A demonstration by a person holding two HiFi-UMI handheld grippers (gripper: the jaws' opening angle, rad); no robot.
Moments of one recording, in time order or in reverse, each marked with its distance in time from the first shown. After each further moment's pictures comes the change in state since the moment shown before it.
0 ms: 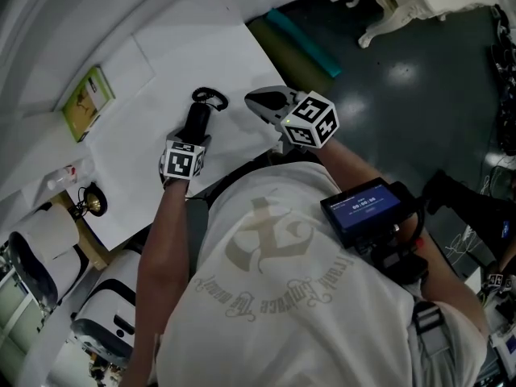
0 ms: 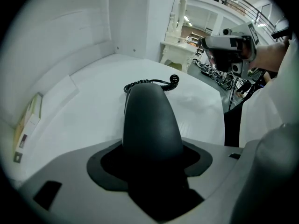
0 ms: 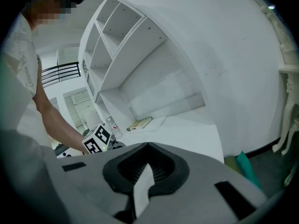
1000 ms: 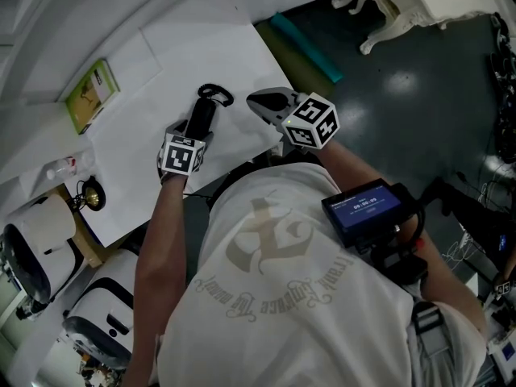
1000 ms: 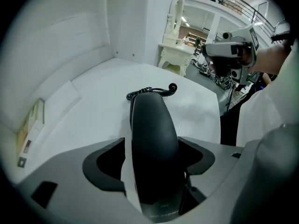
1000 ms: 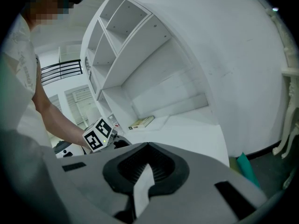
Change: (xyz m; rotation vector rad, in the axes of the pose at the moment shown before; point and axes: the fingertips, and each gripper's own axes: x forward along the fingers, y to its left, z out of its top) left arm -0.018 0.002 0.008 0.017 -0.030 0.003; right arm 0.006 0.016 -0.003 -0.031 0.016 0.008
